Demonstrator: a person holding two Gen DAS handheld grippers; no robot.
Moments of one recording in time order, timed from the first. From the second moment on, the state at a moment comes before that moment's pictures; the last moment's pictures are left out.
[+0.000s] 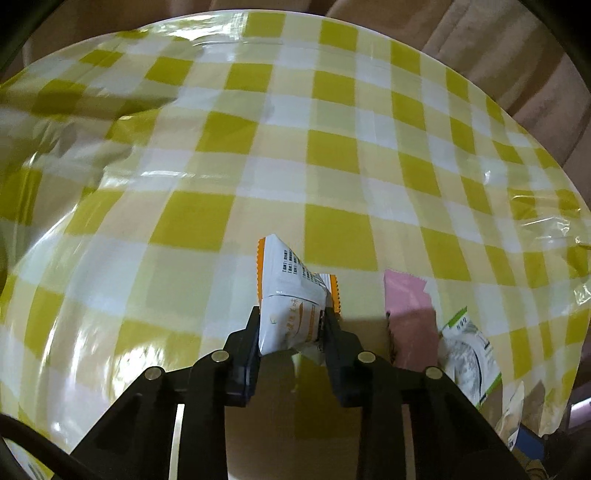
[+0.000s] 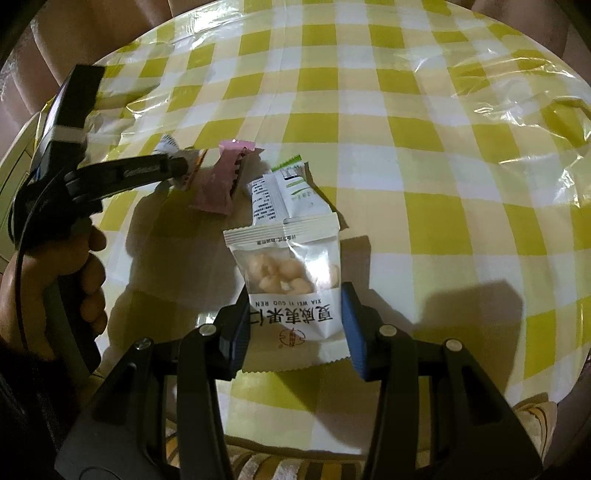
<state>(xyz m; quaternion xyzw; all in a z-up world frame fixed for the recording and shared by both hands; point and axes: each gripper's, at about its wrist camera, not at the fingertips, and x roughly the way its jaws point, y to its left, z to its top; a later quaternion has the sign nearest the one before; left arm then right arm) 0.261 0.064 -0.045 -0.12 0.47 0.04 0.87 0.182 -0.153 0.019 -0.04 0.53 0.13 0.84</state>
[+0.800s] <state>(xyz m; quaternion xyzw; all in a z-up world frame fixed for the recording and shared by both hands) 0.133 0.019 0.011 -0.17 0.41 0.01 0.89 0.143 -0.196 0.048 -0.04 0.51 0.10 0.85</state>
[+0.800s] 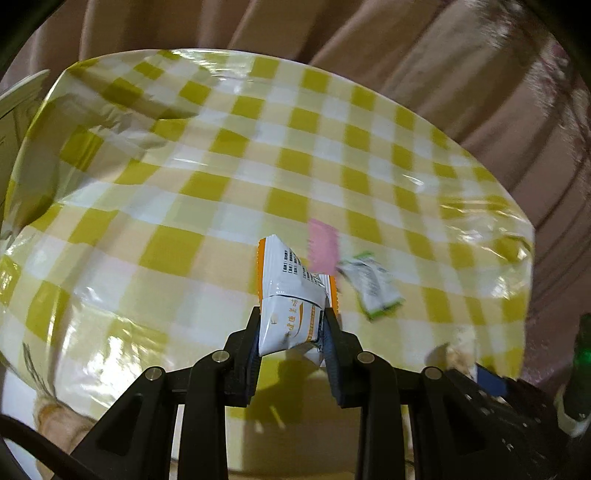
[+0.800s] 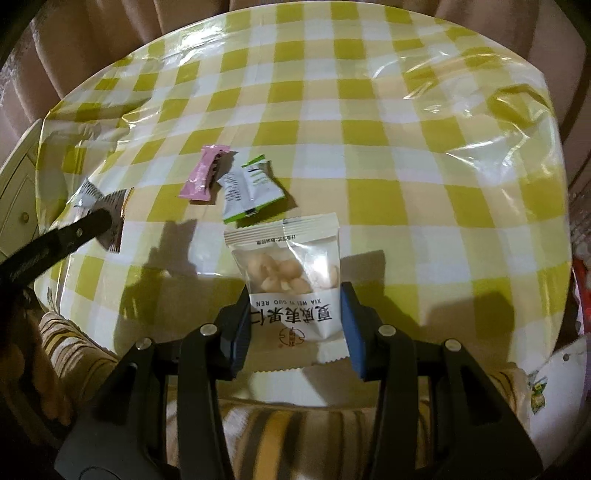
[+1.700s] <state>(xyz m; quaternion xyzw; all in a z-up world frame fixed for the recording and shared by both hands) 0.098 -0.198 0.035 -0.08 0.43 -0.22 0.87 0.067 -0.378 0.078 0.03 0.50 -0.02 0.87</state>
